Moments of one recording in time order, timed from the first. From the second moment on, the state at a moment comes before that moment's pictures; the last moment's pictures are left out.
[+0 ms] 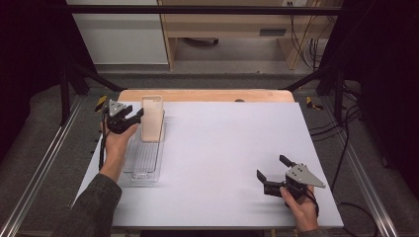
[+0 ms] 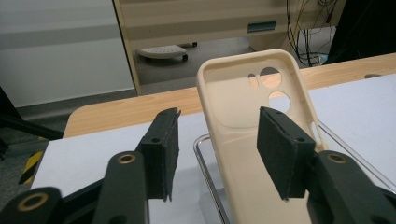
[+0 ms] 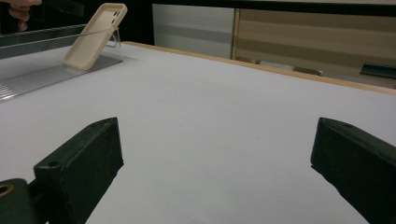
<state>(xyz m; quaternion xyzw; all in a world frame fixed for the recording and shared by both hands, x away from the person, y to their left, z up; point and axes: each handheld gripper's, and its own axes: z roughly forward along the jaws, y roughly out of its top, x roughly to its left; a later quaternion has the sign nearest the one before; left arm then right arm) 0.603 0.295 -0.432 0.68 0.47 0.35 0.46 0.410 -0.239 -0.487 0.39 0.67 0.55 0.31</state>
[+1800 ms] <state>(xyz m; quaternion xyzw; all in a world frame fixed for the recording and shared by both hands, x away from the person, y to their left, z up) 0.553 0.291 -0.385 0.66 0.41 0.31 0.55 0.408 -0.241 -0.484 0.39 0.67 0.55 0.31</state>
